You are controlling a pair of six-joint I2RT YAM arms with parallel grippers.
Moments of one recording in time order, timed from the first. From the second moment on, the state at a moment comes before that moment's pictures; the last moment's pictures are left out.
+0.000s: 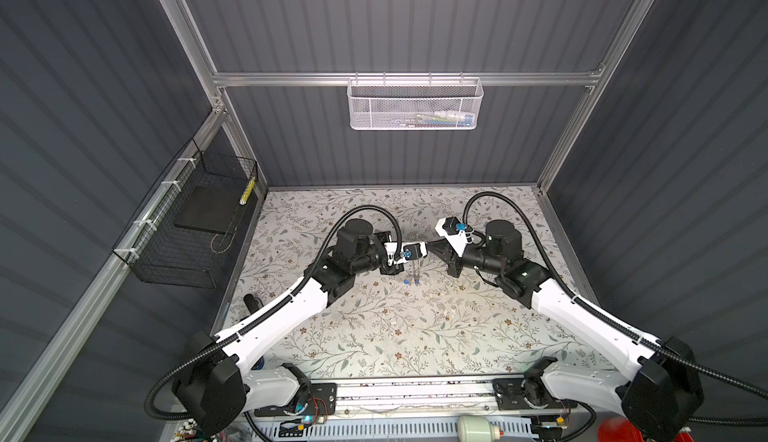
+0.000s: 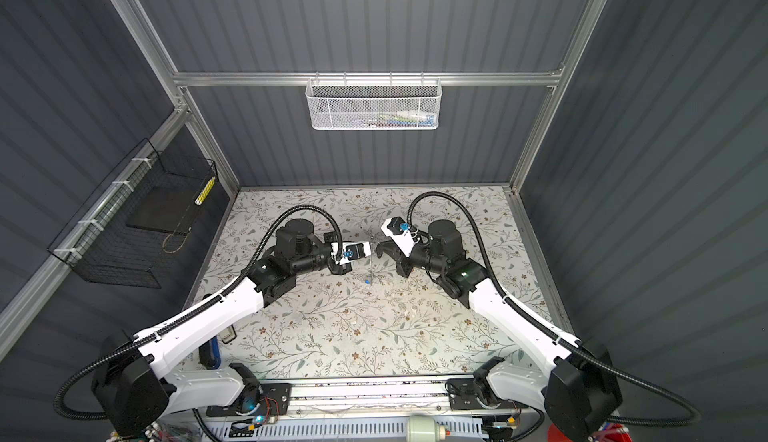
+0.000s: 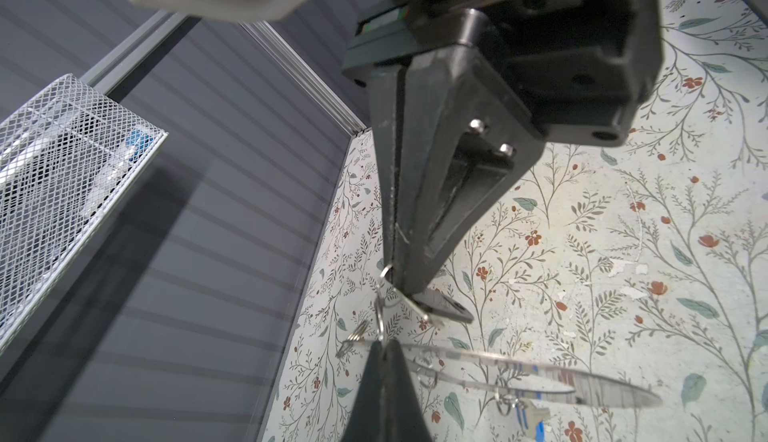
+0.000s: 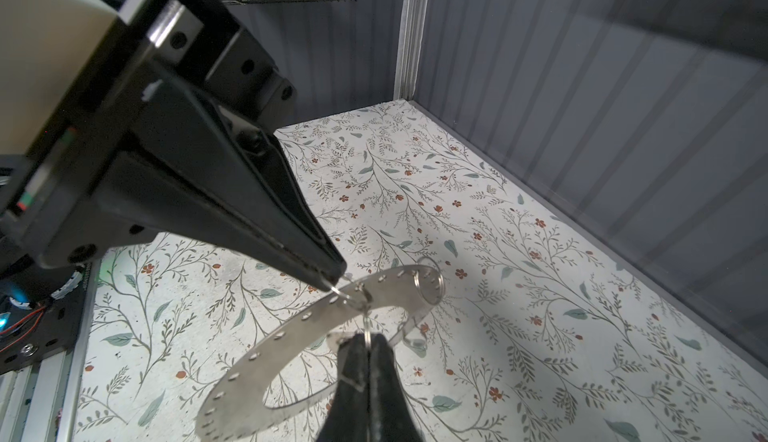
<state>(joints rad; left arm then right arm) -0.71 1.28 0.99 -0.05 0.39 0.87 0.54 1.18 0.85 0.02 -0.52 -0.22</state>
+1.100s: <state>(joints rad) -0.61 1.33 1.04 0.05 0.73 0.58 0.41 1.22 0.95 -0.11 -0.83 -0.18</state>
